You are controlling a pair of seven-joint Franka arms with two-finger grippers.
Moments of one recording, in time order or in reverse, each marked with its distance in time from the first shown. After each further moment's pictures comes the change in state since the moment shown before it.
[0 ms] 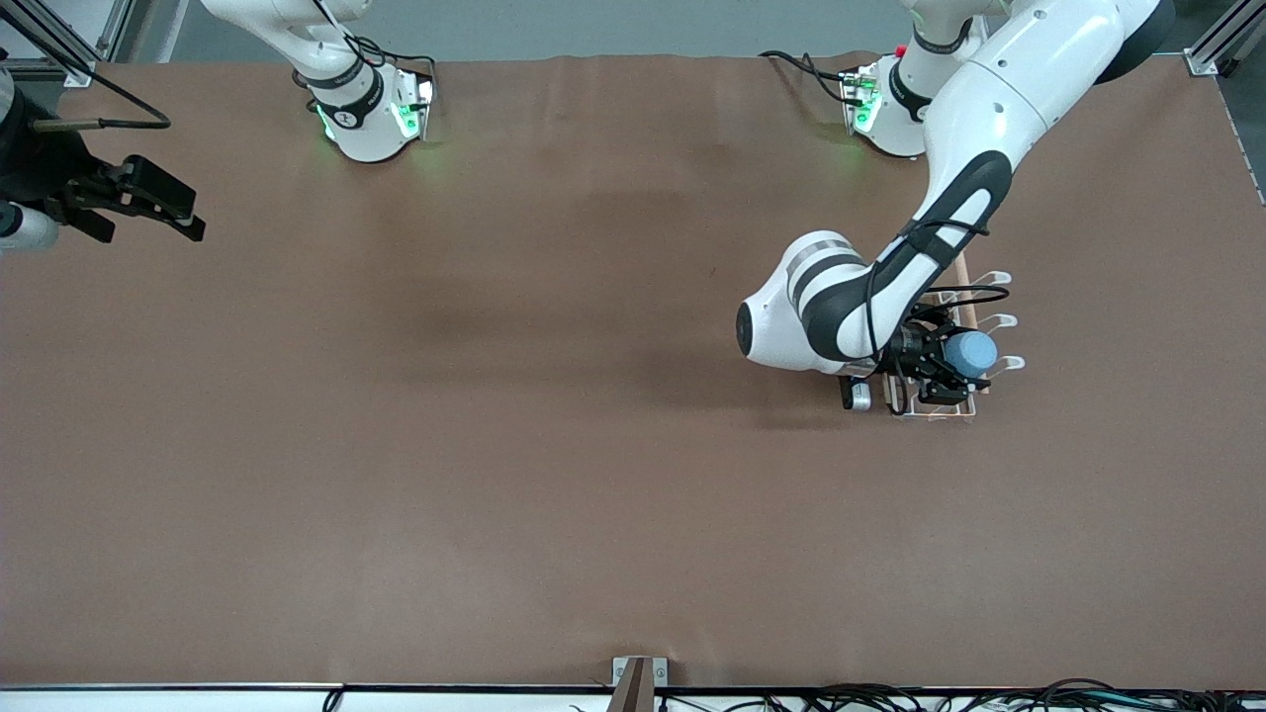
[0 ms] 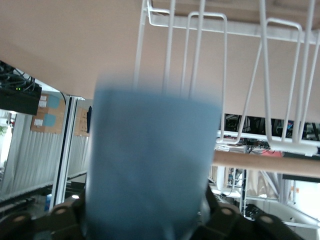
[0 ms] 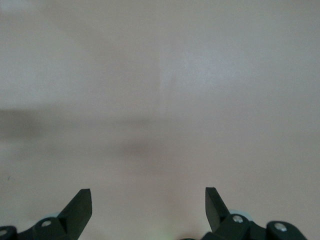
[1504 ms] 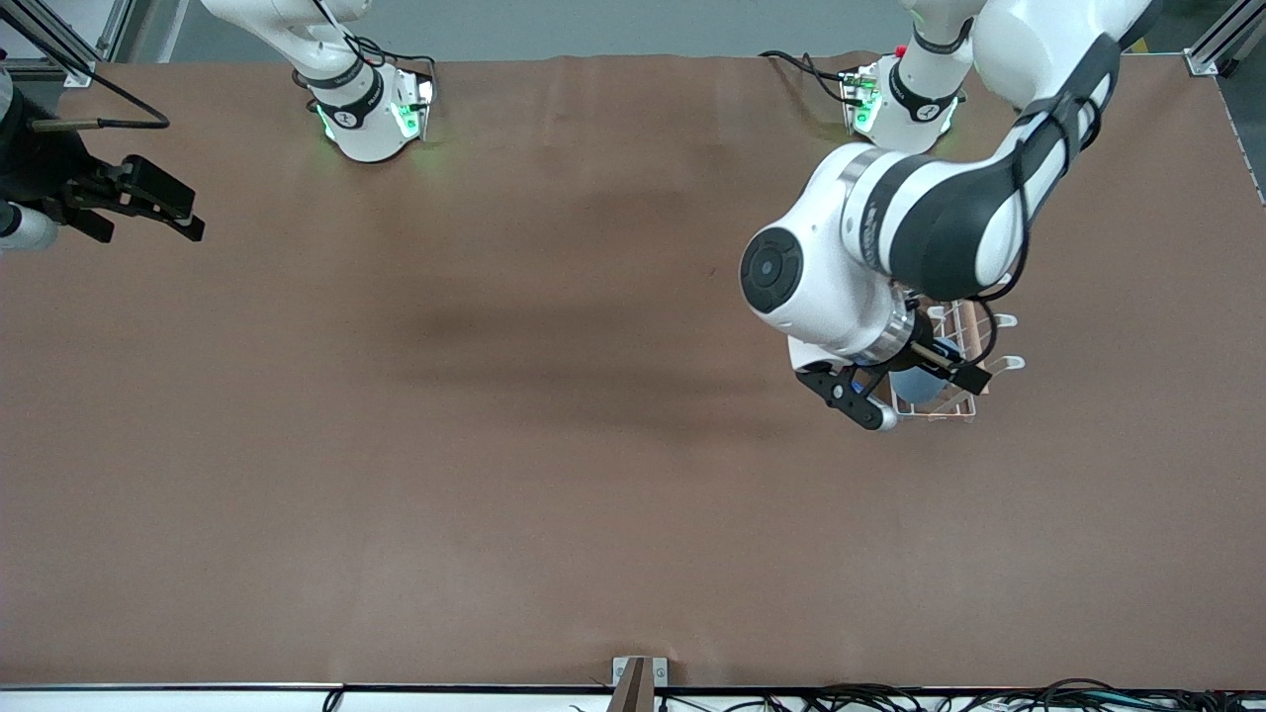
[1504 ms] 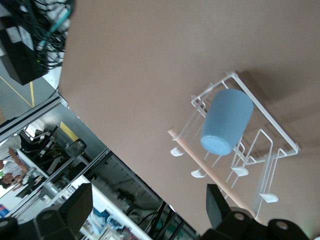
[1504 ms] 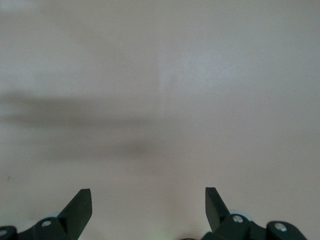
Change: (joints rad) left arm 0.003 -0.060 -0.183 0.489 -0.230 0.028 -0.401; right arm 0.000 0.000 -0.001 0.000 0.000 -0.001 -0.001
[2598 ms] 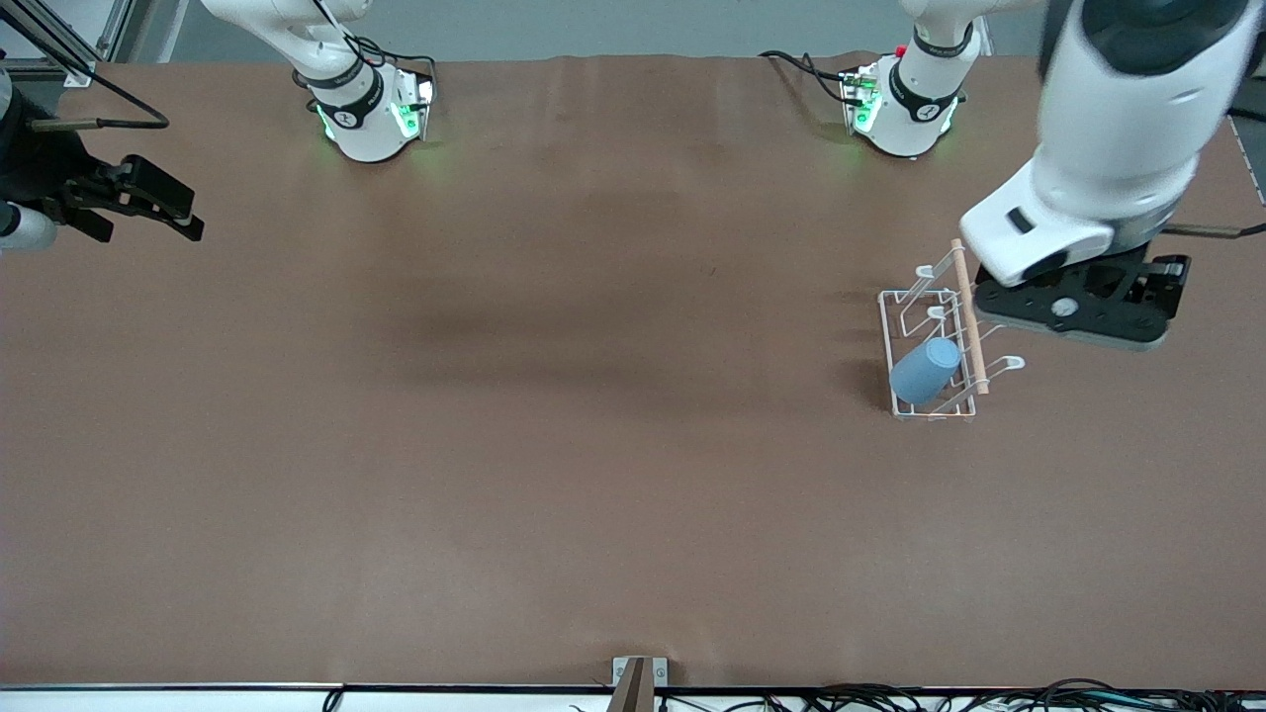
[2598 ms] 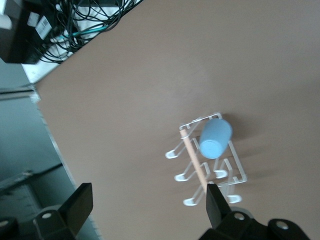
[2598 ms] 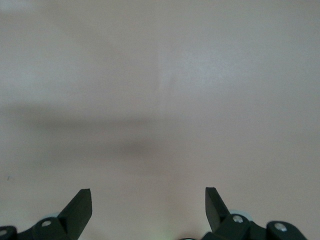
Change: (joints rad) left arm 0.120 -0.378 0.257 0.036 -0.566 0.214 -0.011; right arm 0.000 0.000 -0.001 0.000 0.000 -0.001 -0.001
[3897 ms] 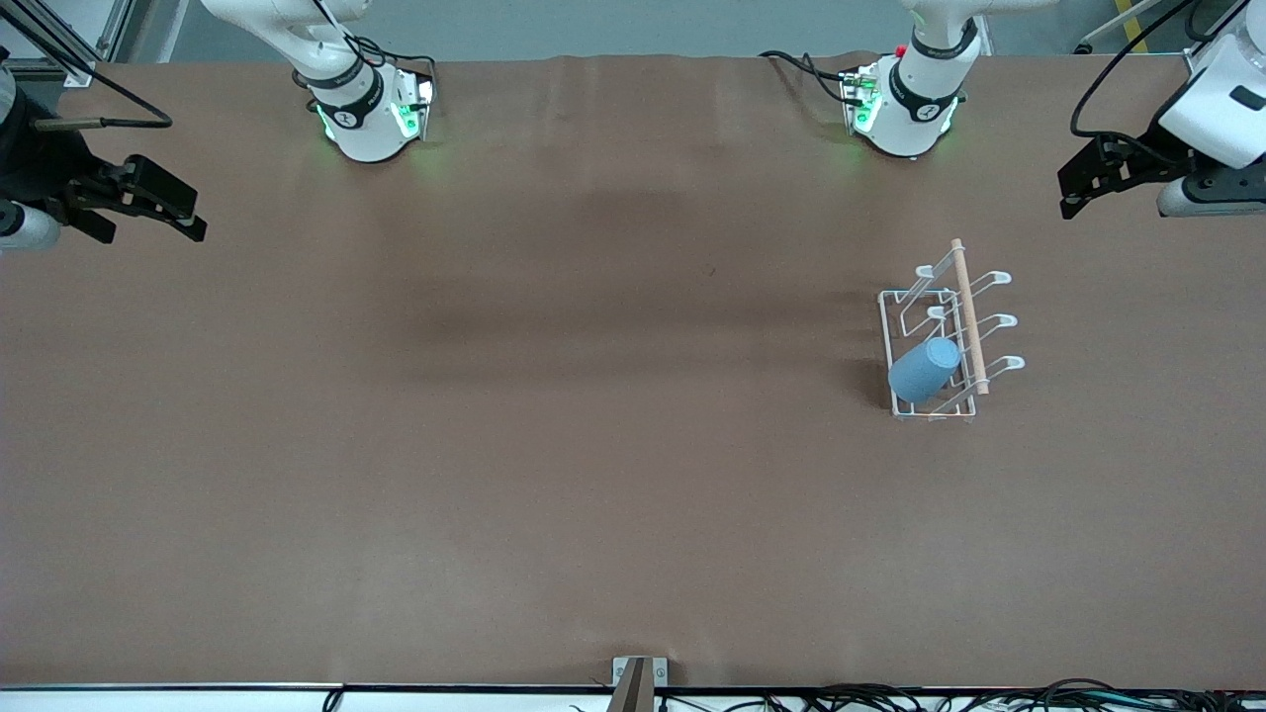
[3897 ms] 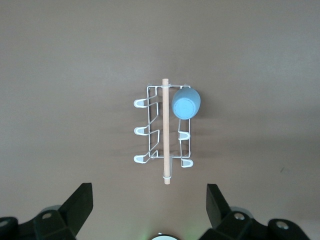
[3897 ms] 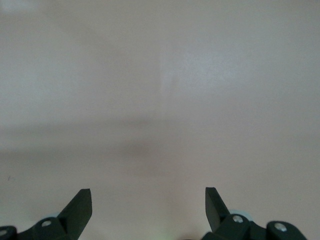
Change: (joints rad) left arm -0.115 -0.438 0.481 -0.492 -0.466 0.150 -0.099; right arm 0.001 0.000 0.005 0.000 0.000 0.006 -0.001
